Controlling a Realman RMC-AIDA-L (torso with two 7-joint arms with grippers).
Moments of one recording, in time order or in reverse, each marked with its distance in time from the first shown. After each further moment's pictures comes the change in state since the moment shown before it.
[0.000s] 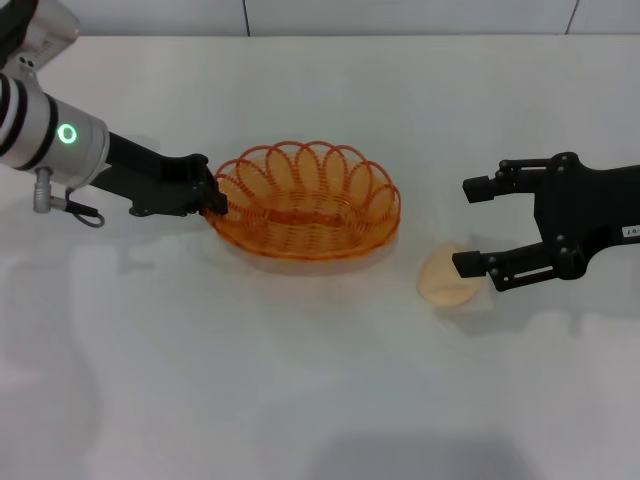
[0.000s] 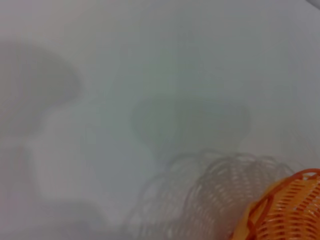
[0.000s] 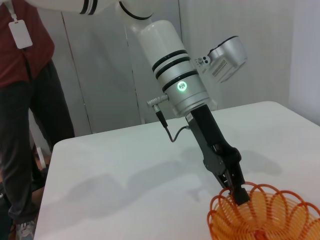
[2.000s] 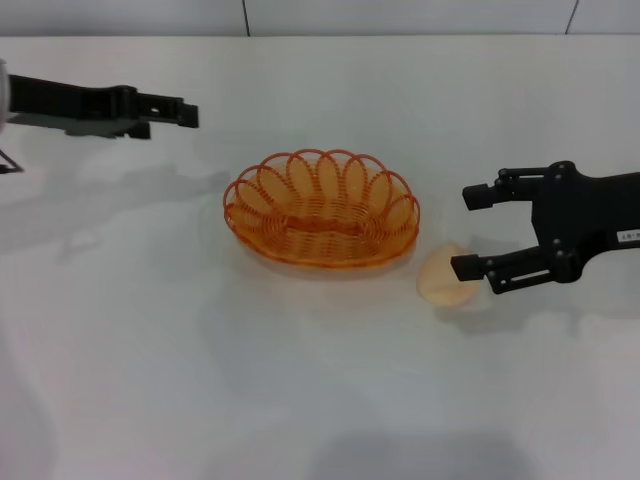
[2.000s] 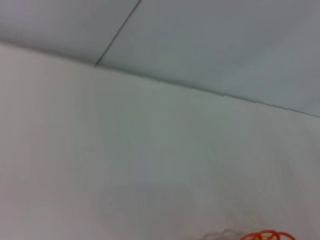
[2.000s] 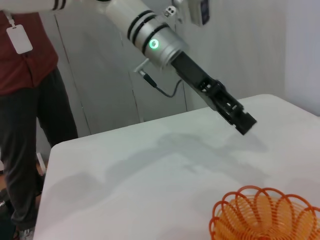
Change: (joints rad) left arm 0.168 0.046 -0.007 0.258 -0.287 0.107 0.360; right arm 0.012 -0.001 0.000 0.059 -0.002 0.013 0.002
